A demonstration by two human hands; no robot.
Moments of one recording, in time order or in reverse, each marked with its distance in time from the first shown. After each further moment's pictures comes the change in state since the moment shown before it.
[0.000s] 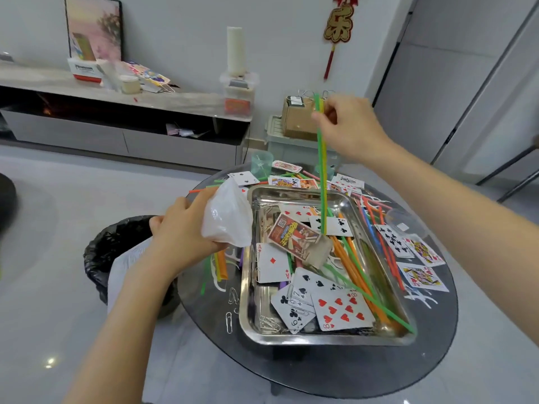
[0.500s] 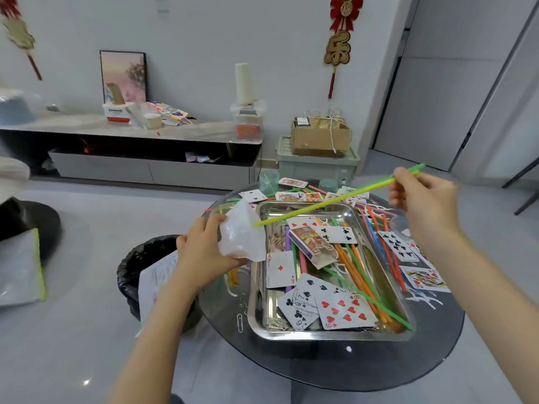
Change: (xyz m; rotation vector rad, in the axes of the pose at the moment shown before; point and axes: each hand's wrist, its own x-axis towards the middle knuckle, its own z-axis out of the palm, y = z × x) left_hand -0.013 0.000 0.018 -0.031 0.119 0.052; right_hand -0.119 0.060 -0.028 0.958 0.407 0.630
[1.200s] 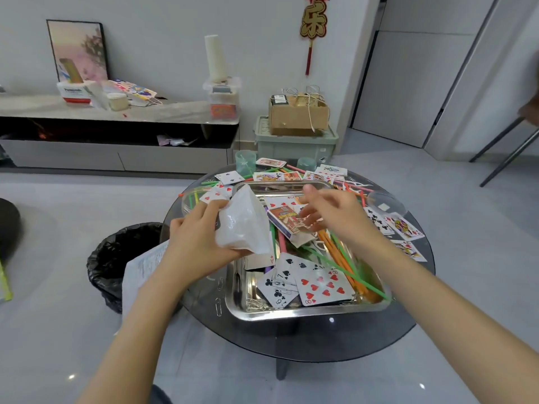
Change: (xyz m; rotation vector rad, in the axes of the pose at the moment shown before) left_hand -0.015 0.035 -0.001 0.021 -0.080 0.170; right_hand -0.053 0.033 0.033 -0.322 -0.526 0.111
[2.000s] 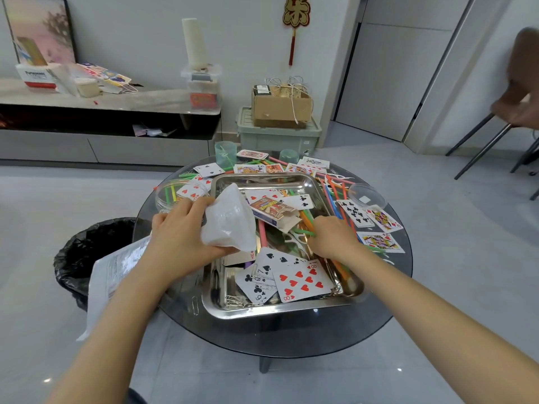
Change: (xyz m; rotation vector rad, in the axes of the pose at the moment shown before) left_hand 0.004 0.005 0.011 0.053 -0.042 0.028; right_hand 0.021 0.067 -0.011 -1.093 -0.110 0.180
